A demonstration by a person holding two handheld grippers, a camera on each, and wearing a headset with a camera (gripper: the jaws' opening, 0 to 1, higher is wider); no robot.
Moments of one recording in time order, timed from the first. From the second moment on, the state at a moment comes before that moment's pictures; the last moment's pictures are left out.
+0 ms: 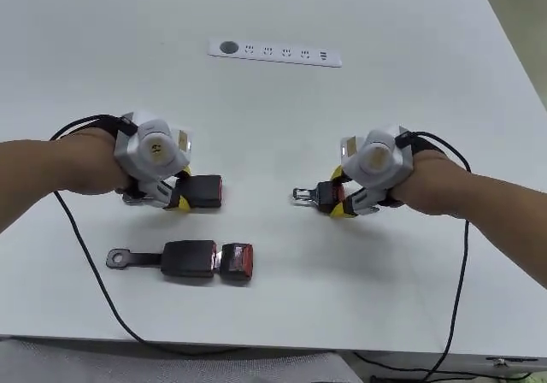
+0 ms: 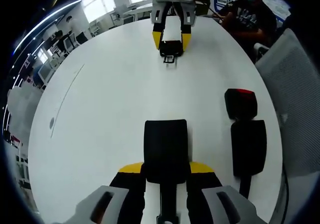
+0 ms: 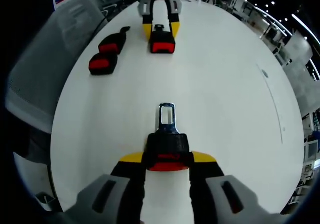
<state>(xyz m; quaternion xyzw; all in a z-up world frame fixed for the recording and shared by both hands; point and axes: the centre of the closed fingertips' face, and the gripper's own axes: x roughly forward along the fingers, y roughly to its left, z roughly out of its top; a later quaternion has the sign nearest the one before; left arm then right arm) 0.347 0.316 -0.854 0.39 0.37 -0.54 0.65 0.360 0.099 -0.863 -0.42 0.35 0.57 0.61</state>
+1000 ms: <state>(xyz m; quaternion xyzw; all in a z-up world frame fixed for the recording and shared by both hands) 0.346 0.315 -0.855 0.40 0.37 -0.55 0.64 0.346 0.217 -0.861 -0.41 0.32 0.58 0.63</state>
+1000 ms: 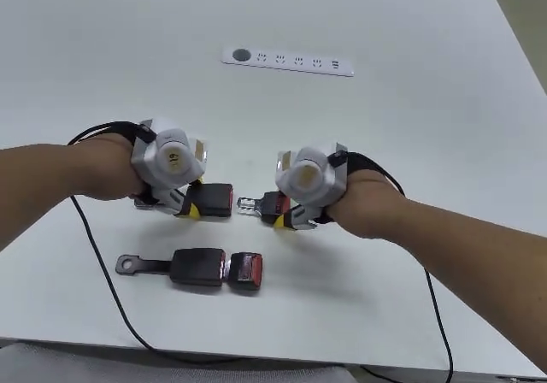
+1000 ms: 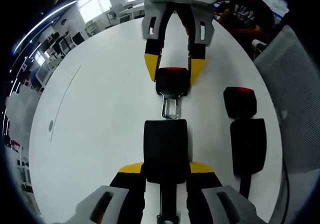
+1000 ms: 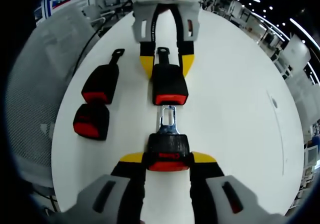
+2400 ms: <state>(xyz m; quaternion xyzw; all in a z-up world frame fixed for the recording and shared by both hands) 0.347 0.312 -0.856 0.40 0.36 -0.57 0.62 0.352 0.240 -0.860 -0.40 0.29 0.60 0.63</state>
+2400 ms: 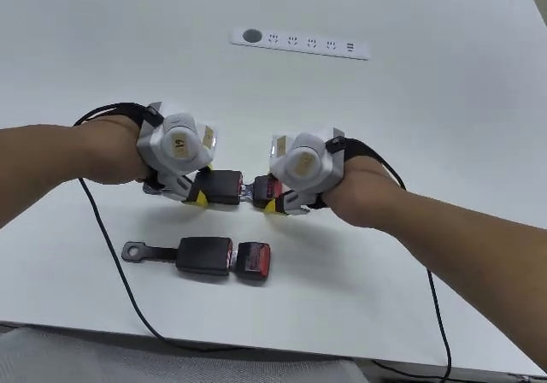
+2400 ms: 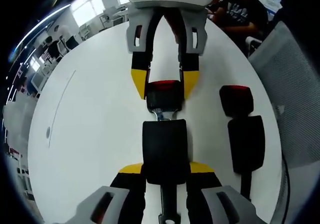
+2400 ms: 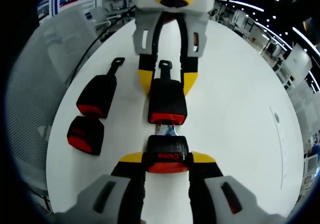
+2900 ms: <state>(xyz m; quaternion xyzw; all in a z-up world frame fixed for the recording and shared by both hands) 0.347 0.312 -0.856 0.40 0.35 -0.57 0.63 0.352 0.252 -0.861 -0.38 0.29 0.60 0.64</state>
